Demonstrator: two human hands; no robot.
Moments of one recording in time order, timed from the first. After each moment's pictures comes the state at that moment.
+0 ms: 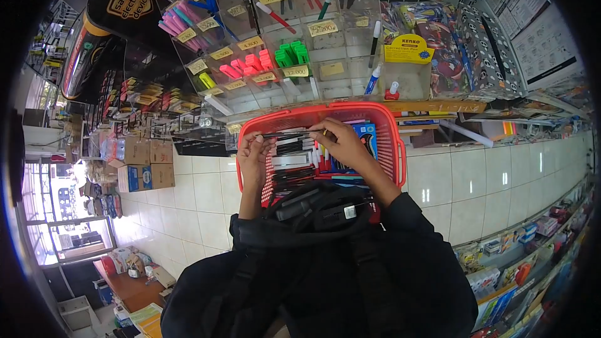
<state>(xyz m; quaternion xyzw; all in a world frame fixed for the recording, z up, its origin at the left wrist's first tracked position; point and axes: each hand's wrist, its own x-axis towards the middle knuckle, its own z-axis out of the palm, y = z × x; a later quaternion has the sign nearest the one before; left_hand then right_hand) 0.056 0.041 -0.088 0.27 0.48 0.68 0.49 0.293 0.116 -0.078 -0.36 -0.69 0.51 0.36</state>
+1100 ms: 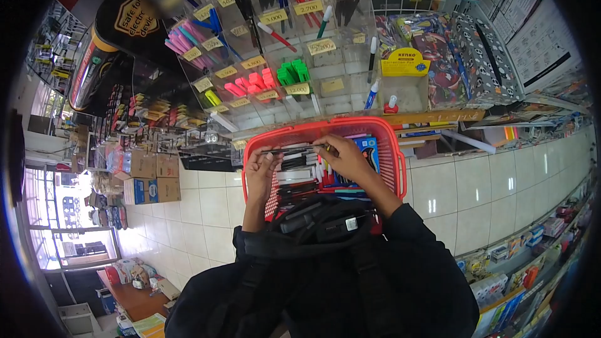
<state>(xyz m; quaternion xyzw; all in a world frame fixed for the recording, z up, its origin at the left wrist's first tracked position) 0.059 0.042 -0.080 0.30 0.47 0.64 0.53 0.293 0.115 -0.081 -0.39 -0.70 0.49 0.35</state>
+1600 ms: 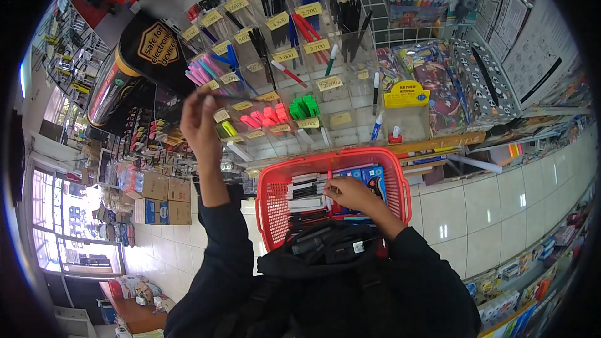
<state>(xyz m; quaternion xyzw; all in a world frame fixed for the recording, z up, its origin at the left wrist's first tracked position) 0.030 0.161 0.128 0.57 0.46 0.66 0.17 0.295 0.111 -0.101 -0.34 -0.79 0.46 0.24</state>
